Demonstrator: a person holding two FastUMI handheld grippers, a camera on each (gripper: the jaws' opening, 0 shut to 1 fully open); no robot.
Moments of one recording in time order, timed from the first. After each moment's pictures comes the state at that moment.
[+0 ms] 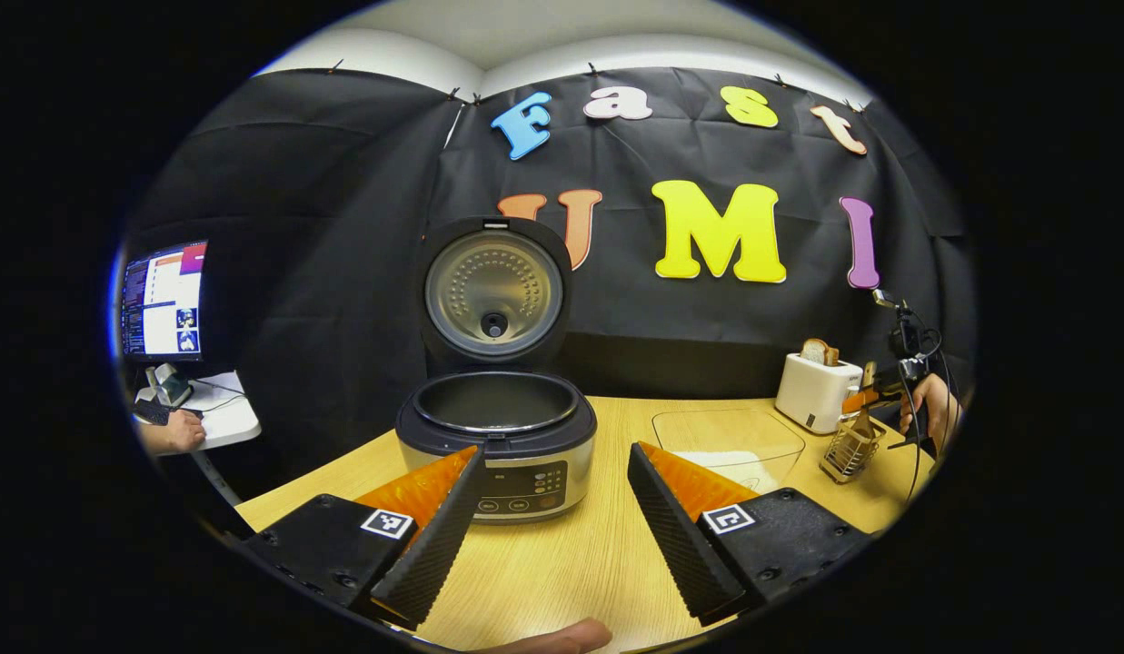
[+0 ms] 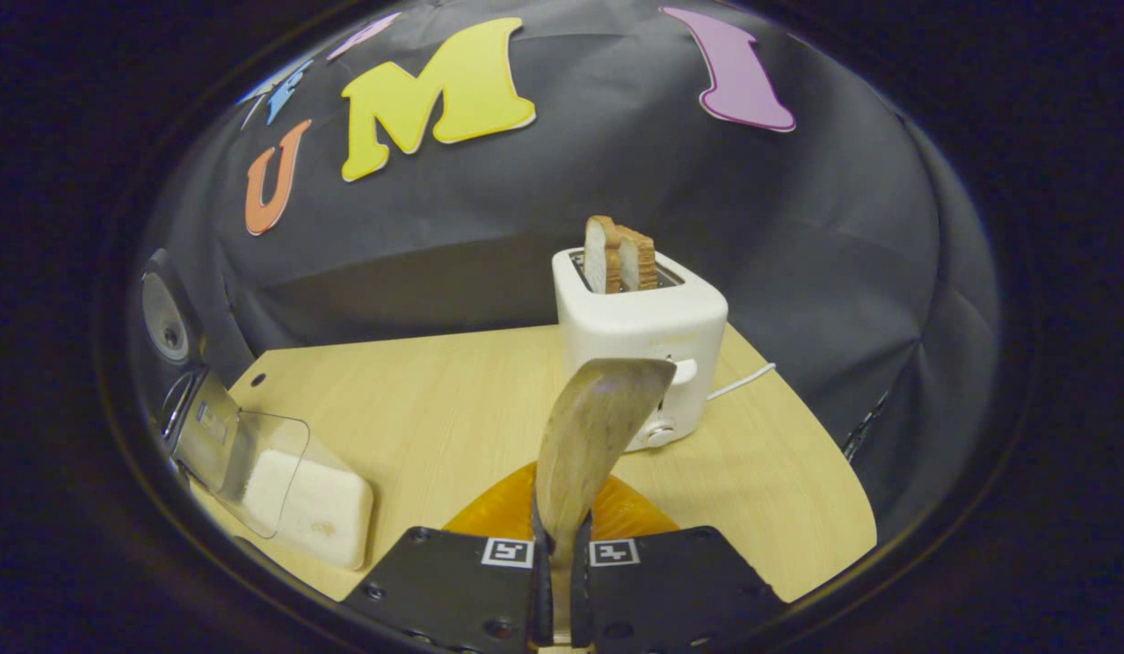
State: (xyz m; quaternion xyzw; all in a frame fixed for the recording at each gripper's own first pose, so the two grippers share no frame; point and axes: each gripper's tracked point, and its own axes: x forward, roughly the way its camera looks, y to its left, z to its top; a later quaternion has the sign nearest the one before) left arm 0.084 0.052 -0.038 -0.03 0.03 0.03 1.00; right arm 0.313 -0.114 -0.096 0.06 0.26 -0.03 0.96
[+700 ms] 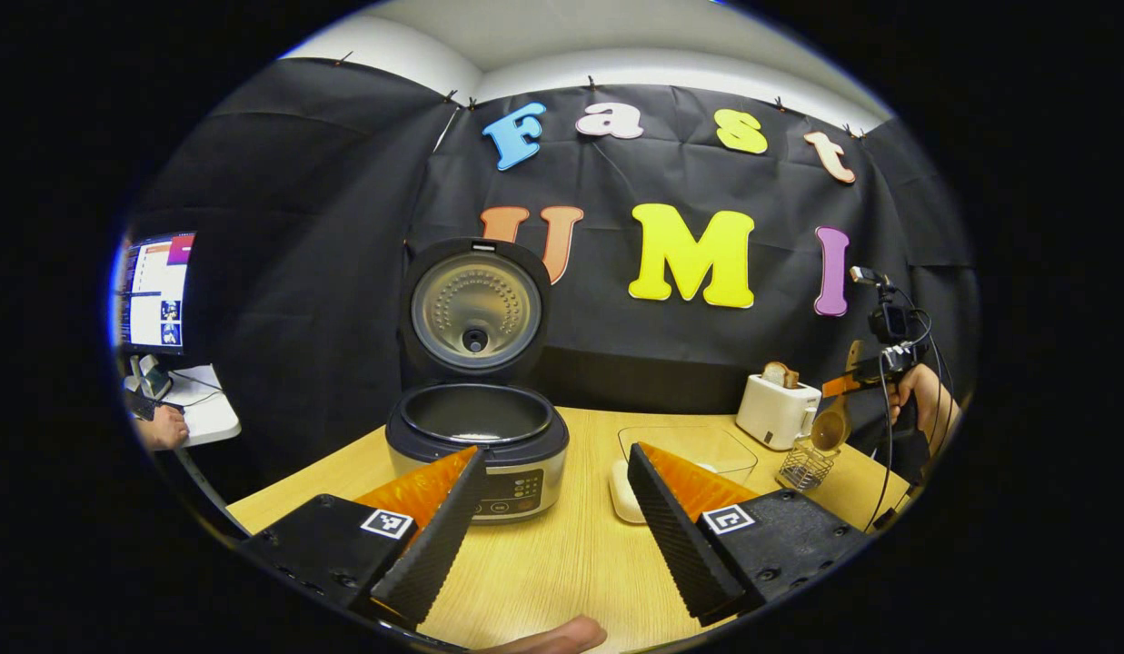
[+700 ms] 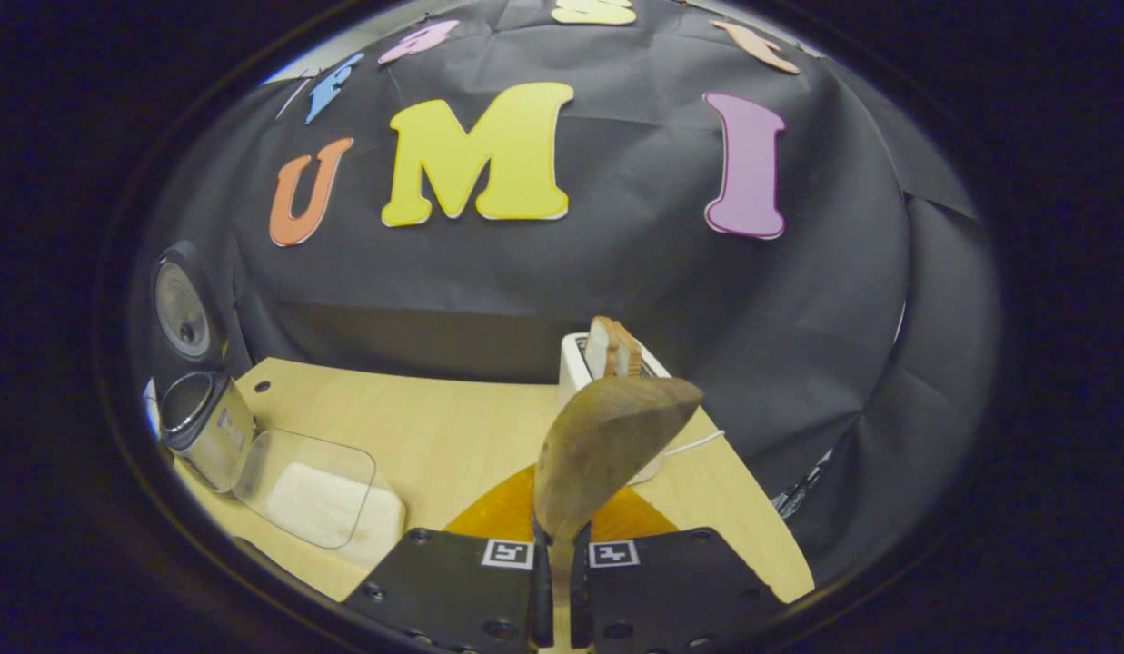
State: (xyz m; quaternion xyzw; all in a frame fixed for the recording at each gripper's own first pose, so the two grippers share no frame) left arm 0.058 0.049 -0.012 -0.06 0.02 -0.02 1.00; right arm 0.255 -0.080 0.011 0.00 0.17 -0.05 0.98
